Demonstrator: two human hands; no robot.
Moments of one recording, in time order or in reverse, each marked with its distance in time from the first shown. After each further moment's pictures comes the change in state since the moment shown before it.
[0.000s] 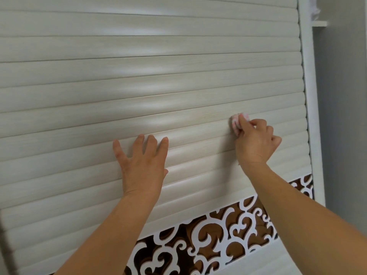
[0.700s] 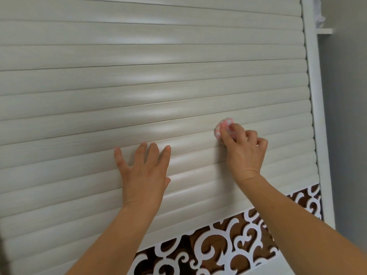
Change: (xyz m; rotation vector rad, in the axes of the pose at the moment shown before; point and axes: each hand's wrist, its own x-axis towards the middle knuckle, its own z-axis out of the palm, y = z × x) left_hand 0.005 -0.006 0.017 -0.016 0.146 -0.012; right_hand -0.010 -0.013 0.018 -0.061 0.233 -0.461
